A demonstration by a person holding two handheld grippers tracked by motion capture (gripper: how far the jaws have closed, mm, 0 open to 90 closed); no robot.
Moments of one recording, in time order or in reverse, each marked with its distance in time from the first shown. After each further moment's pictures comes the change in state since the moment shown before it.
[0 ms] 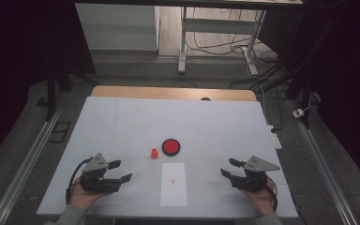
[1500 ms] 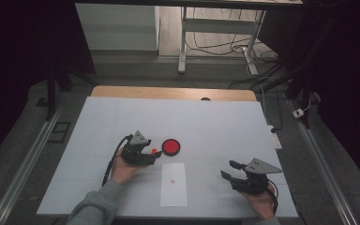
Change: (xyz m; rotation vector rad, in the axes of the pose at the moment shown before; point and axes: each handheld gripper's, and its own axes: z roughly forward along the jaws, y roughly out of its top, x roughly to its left) left arm 0.006 0.069 0.112 0.022 0.042 0.032; right arm 0.008 0.000 -0.007 -0.013 0.005 0.051
